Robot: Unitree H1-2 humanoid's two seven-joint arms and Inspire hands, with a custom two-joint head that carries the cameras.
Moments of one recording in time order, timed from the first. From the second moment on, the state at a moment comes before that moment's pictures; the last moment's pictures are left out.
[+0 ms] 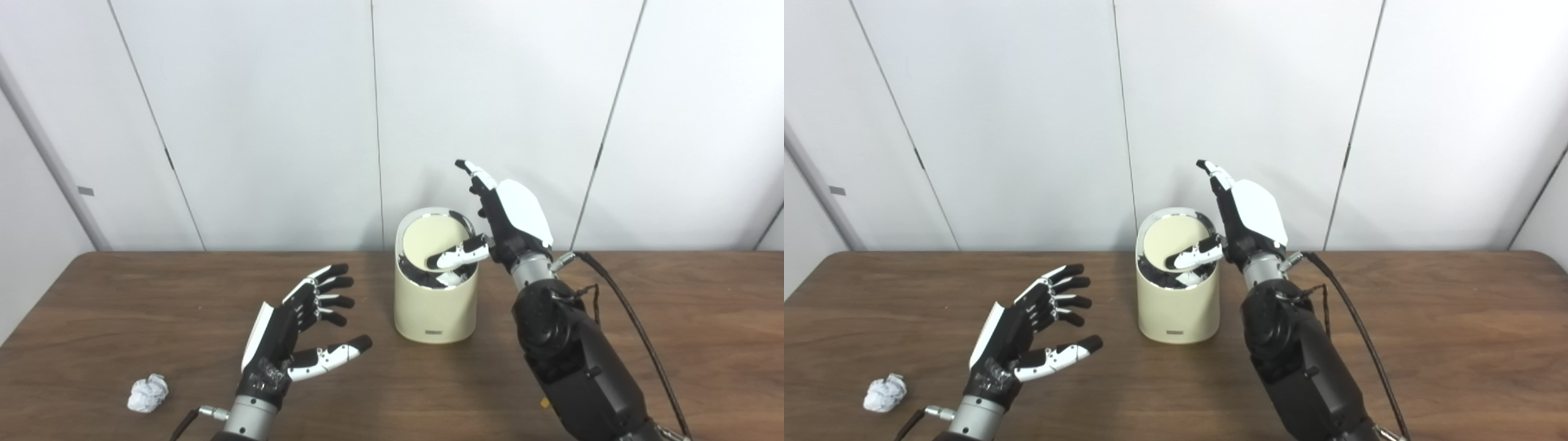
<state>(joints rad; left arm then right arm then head) -0.13 0.10 -0.01 -0.14 0.07 -0.09 -0.08 -0.67 -0.12 0.30 0.12 -0.73 0.40 -0.07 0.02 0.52</state>
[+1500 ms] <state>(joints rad) -0.13 0.10 -0.01 -0.14 0.07 -0.09 -0.08 -0.27 -0.18 0.11 -0.13 -0.38 0.21 -0.01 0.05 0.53</state>
